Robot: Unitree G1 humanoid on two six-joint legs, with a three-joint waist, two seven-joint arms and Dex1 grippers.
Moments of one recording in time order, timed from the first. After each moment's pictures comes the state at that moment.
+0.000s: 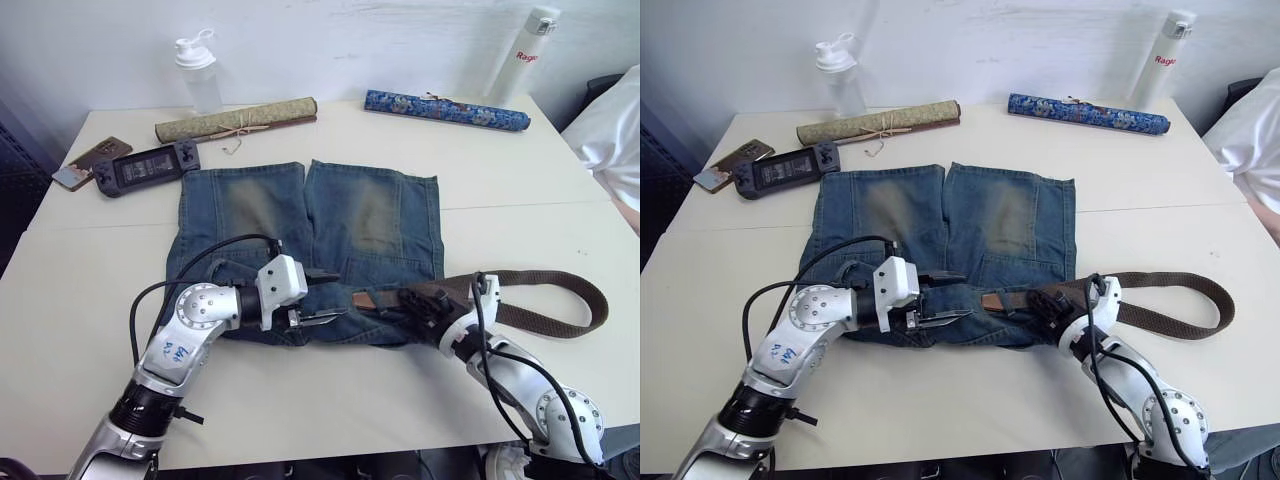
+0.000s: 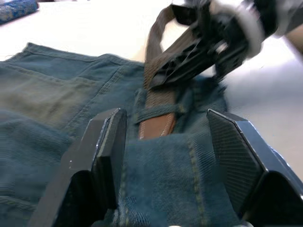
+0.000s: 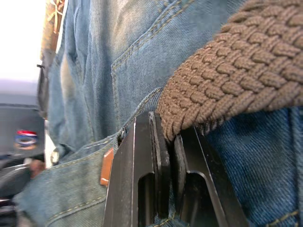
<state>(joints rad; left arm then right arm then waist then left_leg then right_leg) -0.34 0.49 -0.26 -0.20 -0.21 0.15 -0.82 0.01 -0.33 -0.21 -0.33 1.71 0.75 -0.38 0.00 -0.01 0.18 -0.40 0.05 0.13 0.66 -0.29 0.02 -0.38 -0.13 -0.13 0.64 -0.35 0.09</state>
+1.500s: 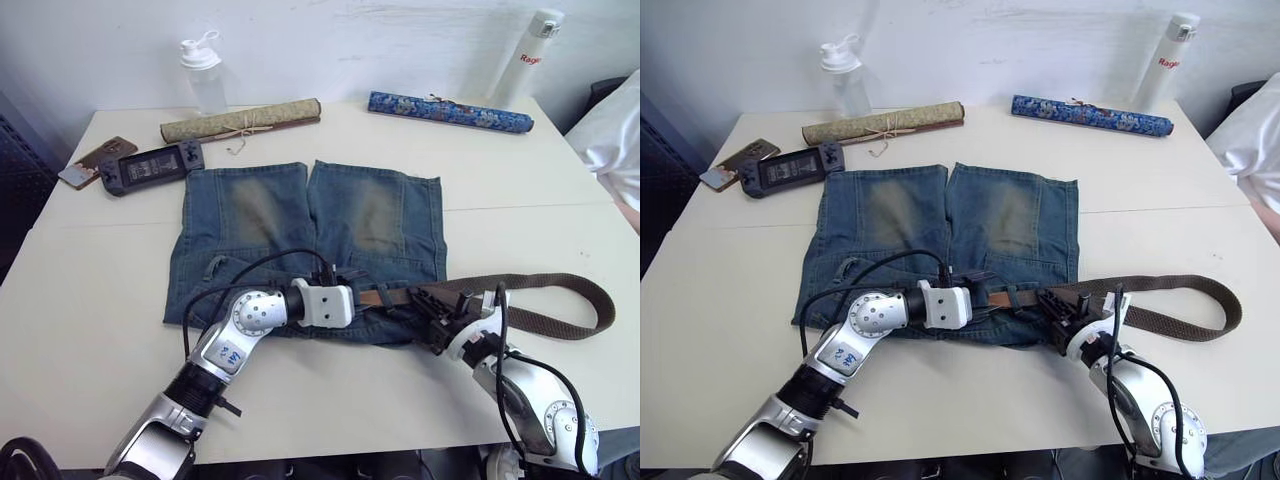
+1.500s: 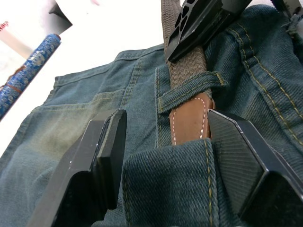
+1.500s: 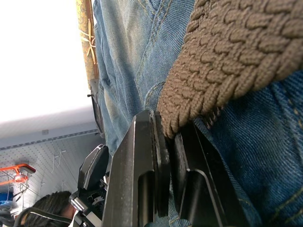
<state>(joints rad) -0.45 0.33 -0.39 0.09 0.23 -0.27 -0.62 0.06 -0.26 -0.24 -0.28 1.93 0.65 -0.40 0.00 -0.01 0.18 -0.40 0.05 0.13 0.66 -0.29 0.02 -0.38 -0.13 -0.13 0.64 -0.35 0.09</state>
